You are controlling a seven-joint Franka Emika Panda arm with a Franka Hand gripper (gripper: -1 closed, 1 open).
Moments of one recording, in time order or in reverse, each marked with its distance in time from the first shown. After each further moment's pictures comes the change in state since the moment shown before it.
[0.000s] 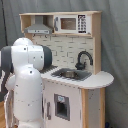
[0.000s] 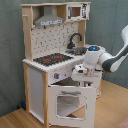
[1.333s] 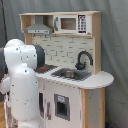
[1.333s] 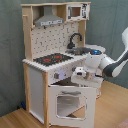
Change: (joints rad) arm 0.002 -0.087 0.062 -0.002 0.066 0.114 0.234
